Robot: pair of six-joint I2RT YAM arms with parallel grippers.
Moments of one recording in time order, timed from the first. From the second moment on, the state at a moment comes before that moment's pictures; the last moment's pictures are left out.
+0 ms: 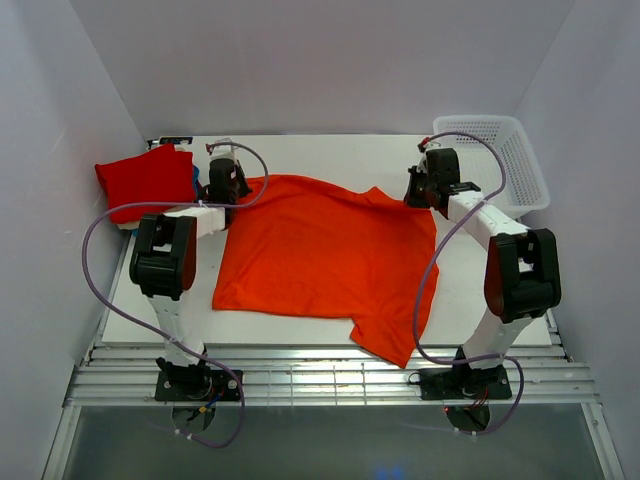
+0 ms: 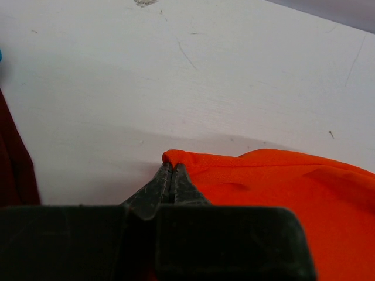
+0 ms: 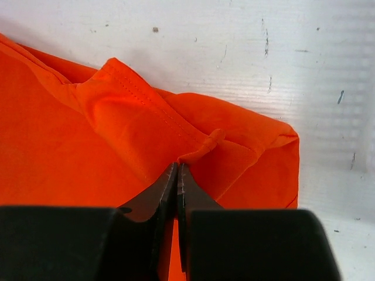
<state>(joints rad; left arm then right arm) -0.15 1.97 1.18 0.41 -0.16 -0.29 0.21 1.74 1.25 -0.22 -0.09 0.20</state>
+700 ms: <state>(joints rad) -0.16 1.79 0.94 0.56 -0.27 -0.25 0.23 1.53 1.06 -0.26 -0.04 0.20</state>
